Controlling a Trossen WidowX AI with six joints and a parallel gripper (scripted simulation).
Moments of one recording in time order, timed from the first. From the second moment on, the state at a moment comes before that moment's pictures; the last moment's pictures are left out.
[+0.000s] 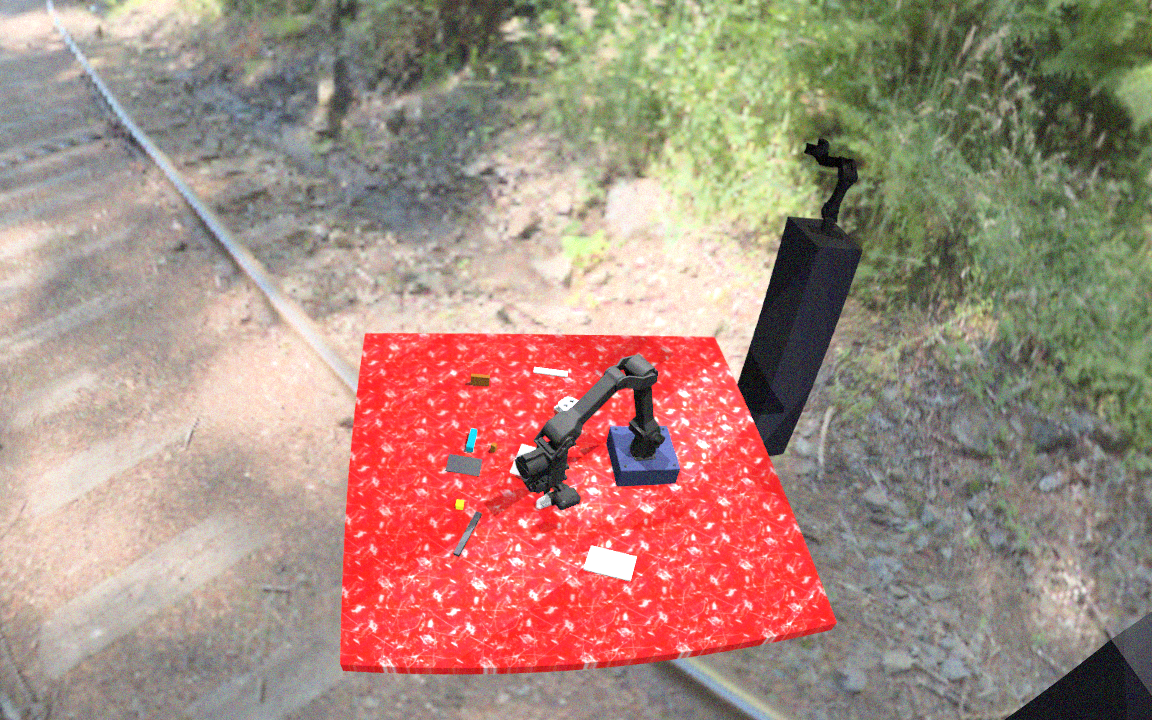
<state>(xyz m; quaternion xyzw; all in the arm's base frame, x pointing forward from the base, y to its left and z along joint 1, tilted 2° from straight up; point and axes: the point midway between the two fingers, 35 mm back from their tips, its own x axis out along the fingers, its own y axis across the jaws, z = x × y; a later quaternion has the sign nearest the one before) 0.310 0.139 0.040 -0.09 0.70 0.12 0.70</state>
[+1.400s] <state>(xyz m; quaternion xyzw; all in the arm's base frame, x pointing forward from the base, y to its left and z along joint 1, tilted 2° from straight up) 0.327 0.045 0.049 0.01 0.71 0.01 0.71</state>
